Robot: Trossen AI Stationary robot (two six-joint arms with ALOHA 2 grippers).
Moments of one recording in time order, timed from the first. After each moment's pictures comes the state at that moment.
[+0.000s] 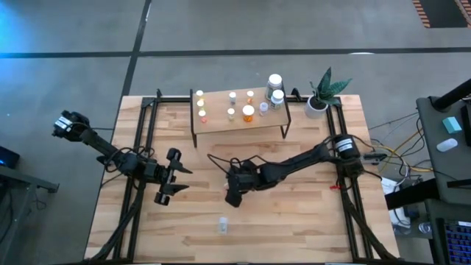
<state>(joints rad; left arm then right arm) -0.51 0.95 0.14 1.25 -0.30 0.14 0.22 2.05 1.44 -0.36 0.25 0.61</state>
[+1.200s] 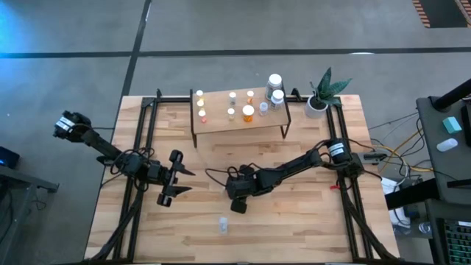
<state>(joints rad) -0.51 1.00 0.15 1.25 -0.30 0.11 0.24 2.15 1.46 -0.38 0.18 0.41</state>
